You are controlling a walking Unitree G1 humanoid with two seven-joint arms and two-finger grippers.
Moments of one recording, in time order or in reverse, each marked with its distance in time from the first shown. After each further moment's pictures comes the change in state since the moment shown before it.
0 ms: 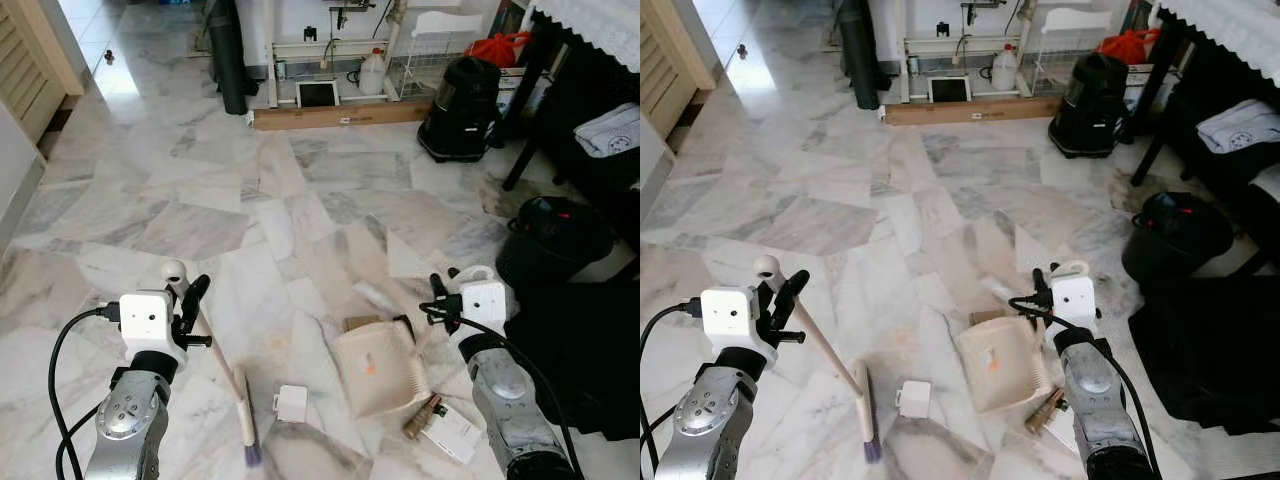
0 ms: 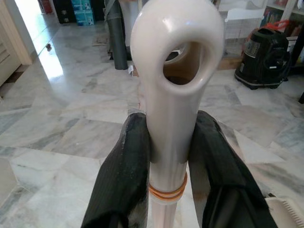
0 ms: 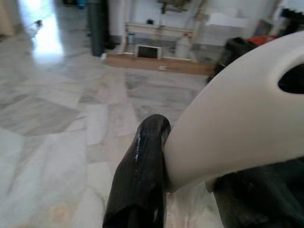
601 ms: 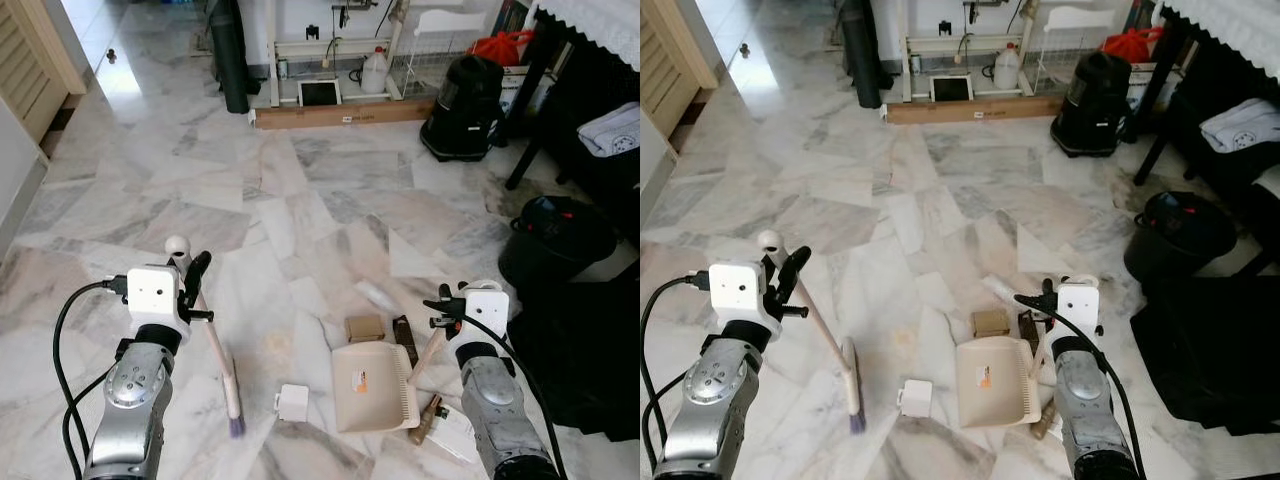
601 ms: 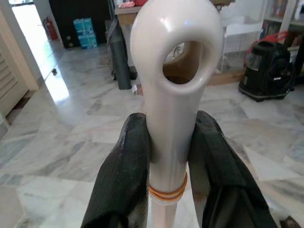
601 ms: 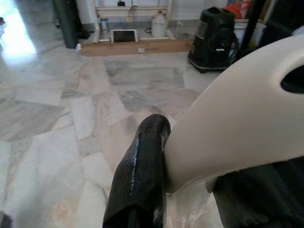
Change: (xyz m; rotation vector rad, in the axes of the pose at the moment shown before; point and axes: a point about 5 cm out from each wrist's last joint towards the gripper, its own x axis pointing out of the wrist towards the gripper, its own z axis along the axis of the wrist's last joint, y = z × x) left arm 0.034 -0.003 0.014 0.056 -0.089 -0.012; right arm -0.004 0.003 -0.017 0.095 0.090 -0.126
